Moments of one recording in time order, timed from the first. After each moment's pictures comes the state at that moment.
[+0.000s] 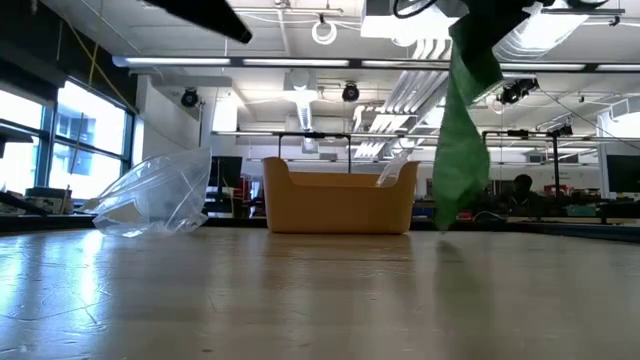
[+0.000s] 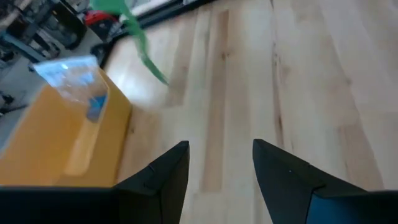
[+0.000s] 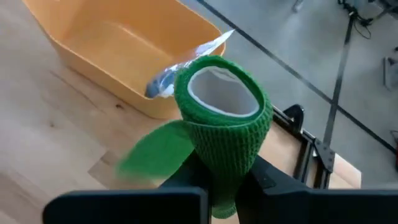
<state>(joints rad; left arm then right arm) -0.60 1.50 1.06 -0.37 -0.80 -0.15 0.28 1.47 1.44 -1.56 0.87 1.14</state>
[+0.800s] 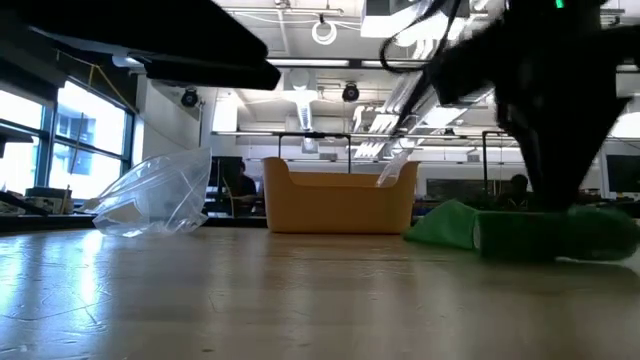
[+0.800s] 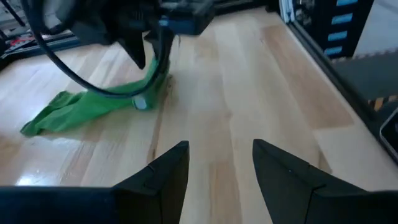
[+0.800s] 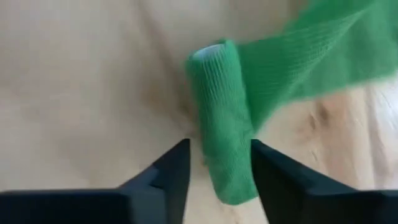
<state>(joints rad) -0.71 1.83 0.90 0.41 -0.70 -0.16 0.44 1.90 1.34 -1.08 0.08 0.83</state>
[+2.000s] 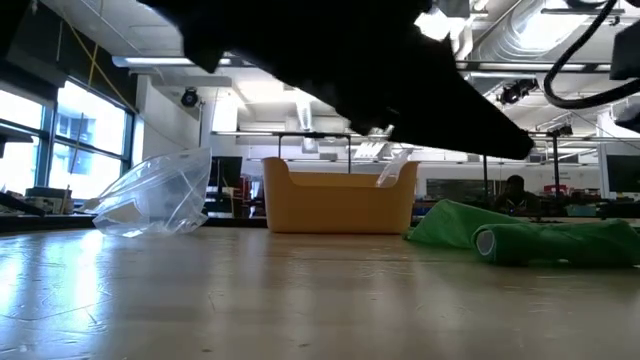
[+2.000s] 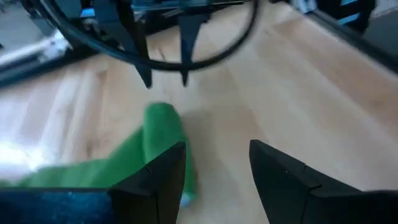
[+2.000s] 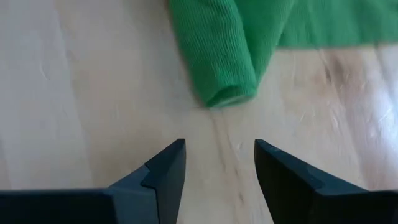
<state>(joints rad) -0.37 2.14 1.30 0.36 -0.25 0.16 0.86 1.58 0.81 -0.69 0.43 1.05</state>
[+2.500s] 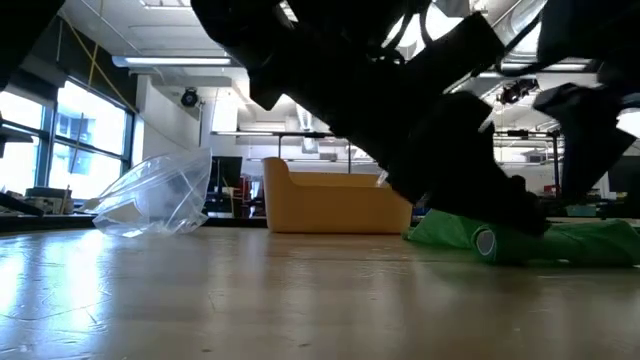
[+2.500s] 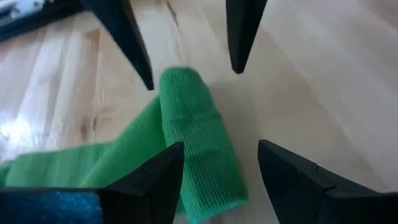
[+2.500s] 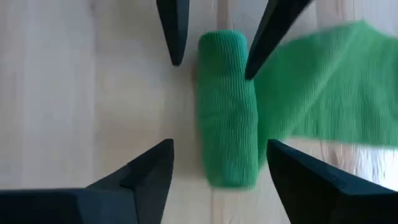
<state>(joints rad) -0.27 2.28 1.48 0.21 -0.14 0.17 0.68 1.60 0.90 -0.62 0.37 0.61</state>
